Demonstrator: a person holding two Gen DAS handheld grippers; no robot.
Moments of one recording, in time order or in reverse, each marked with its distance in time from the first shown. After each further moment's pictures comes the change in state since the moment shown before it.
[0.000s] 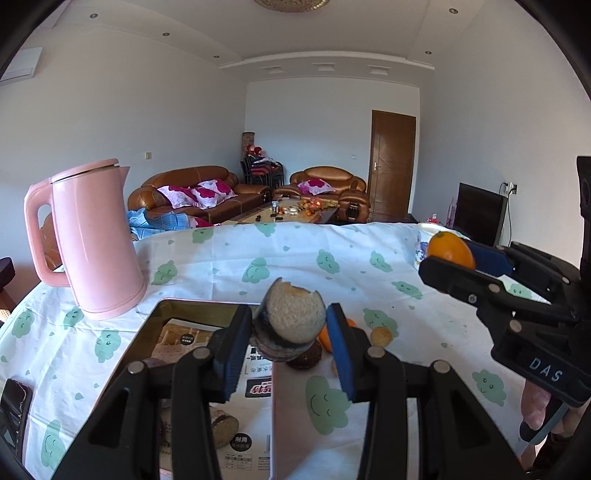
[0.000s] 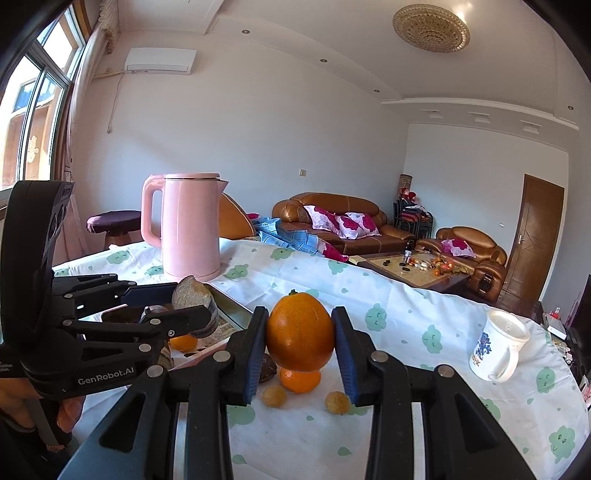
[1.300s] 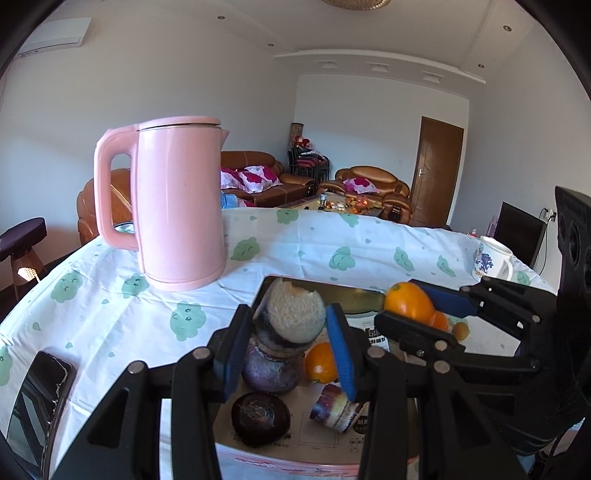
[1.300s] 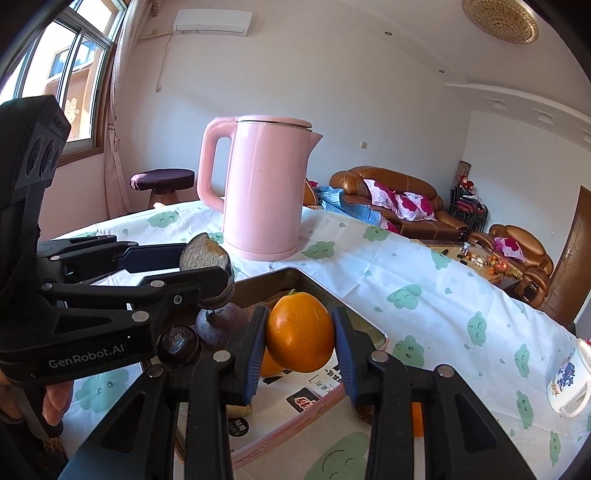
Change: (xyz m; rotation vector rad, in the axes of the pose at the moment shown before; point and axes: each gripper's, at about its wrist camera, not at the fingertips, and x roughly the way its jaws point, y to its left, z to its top) left arm -0.006 0.099 -0.020 -0.128 0.035 0.134; right arm 0.096 0.101 0.005 -0.110 0.137 0.192
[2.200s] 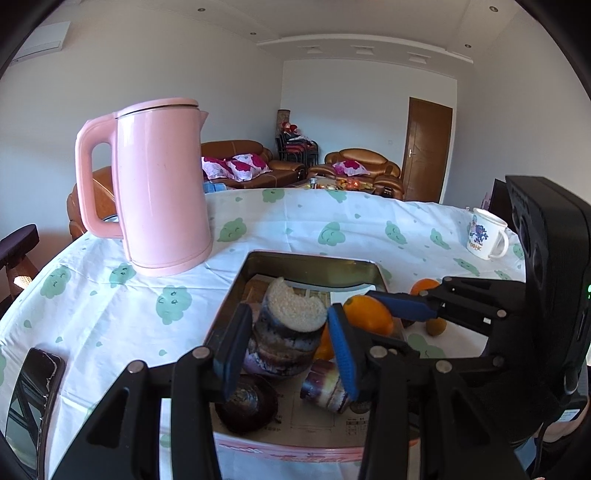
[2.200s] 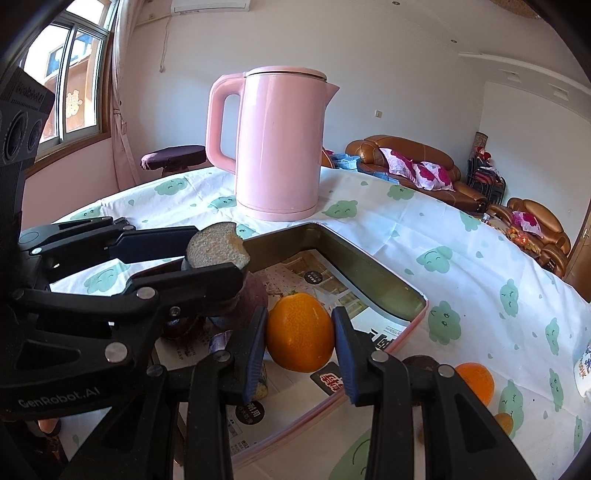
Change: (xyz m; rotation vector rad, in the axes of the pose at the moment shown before) left arm 0.007 -0.013 -0.014 0.059 0.054 -0.025; right arm 0.029 0.003 -0.017 0.029 0.118 0.080
